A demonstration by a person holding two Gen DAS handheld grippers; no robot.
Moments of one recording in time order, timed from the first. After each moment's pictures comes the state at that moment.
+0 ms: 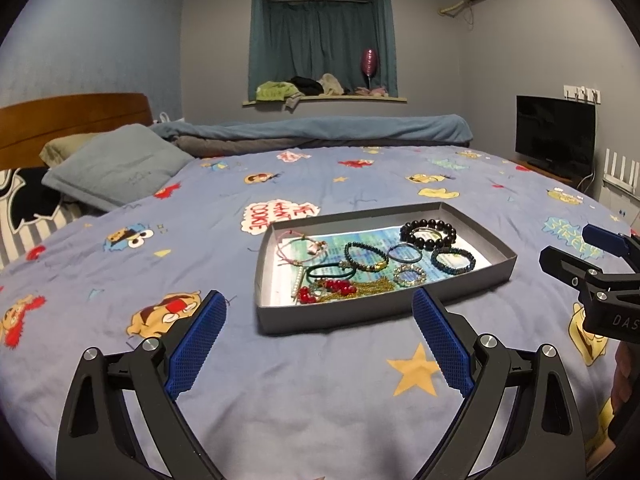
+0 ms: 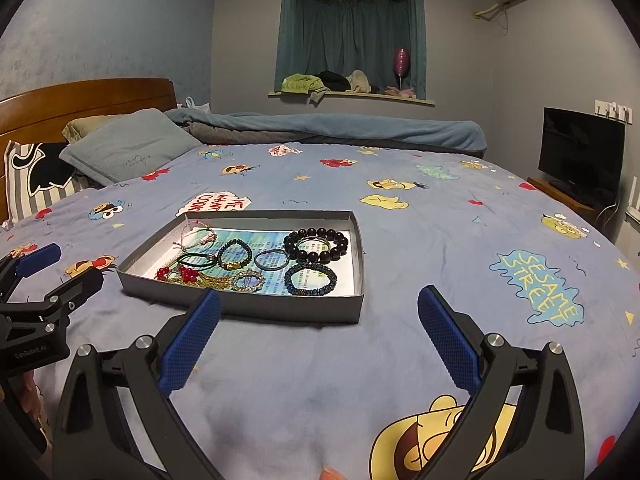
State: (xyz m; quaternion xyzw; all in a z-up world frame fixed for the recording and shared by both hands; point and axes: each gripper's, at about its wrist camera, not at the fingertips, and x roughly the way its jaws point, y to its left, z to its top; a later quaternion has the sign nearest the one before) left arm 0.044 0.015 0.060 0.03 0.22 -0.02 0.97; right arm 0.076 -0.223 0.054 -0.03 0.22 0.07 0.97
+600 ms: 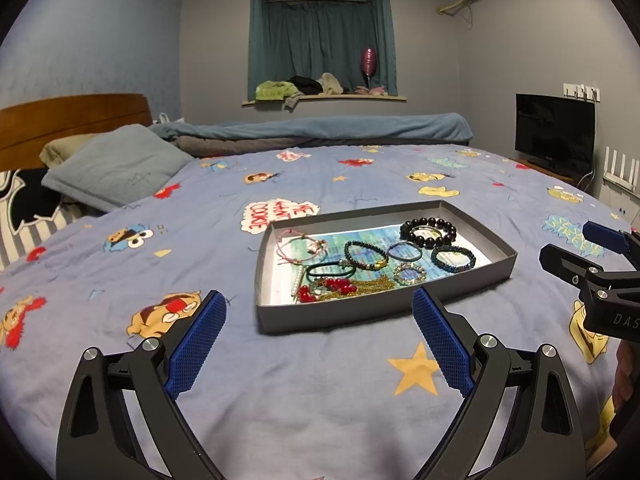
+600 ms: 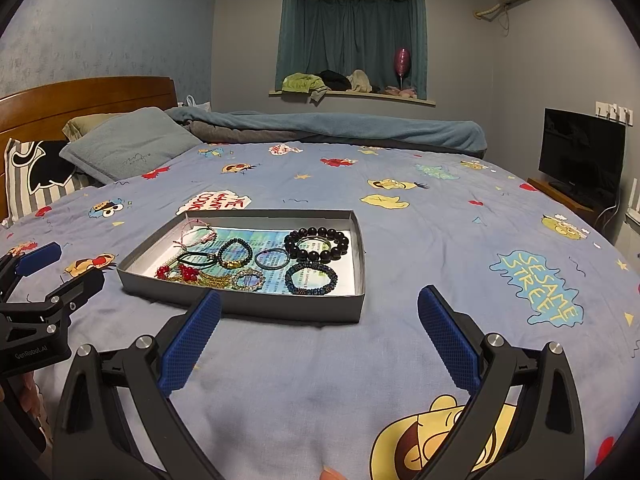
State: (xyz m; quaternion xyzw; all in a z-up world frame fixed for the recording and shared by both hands) left arm 0.043 0.016 0.059 0.03 0.22 -0.02 0.97; right arm 0.076 -0.223 0.055 -0.03 0.22 0.07 0.97
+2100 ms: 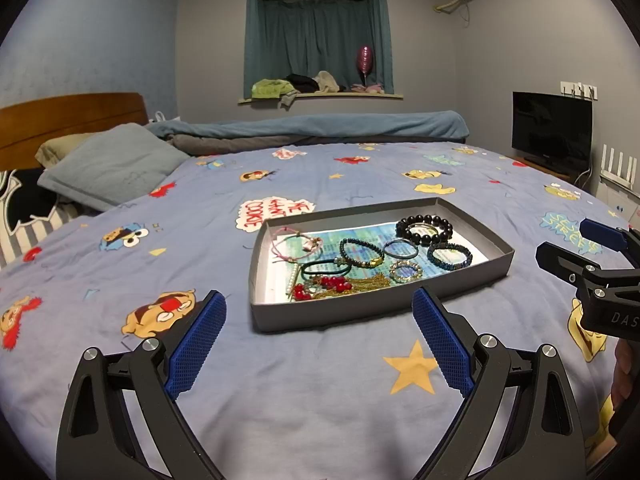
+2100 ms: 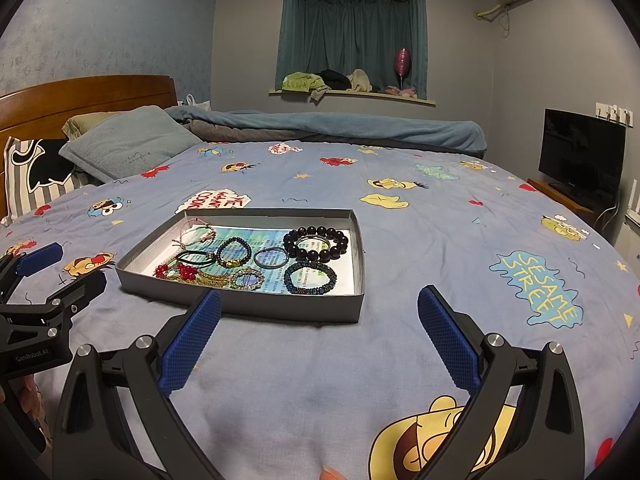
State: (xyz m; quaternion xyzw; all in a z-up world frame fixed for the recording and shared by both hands) left arm 0.042 0.013 0.055 0.03 0.22 -0.02 0.97; right arm 0.076 -0.224 0.055 -0.03 0.22 0.07 0.97
